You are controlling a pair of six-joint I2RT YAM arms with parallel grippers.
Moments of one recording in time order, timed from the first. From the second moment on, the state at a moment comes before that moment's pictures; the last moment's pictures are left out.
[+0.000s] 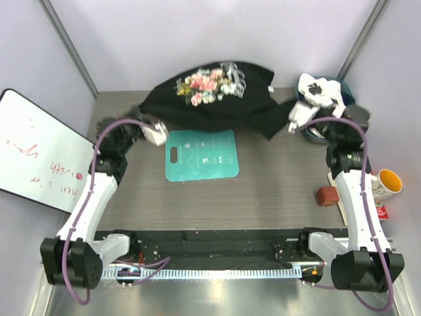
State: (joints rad) left arm -0.09 1.13 0.96 0.16 0.24 1.38; right arm -0.09 1.07 1.15 0.06 -0.56 -1.10
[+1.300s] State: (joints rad) left arm -0.10 0.91 0.70 -0.99 0.37 1.67; right arm -0.09 1.21 1.00 -0.86 -0.59 -1.73
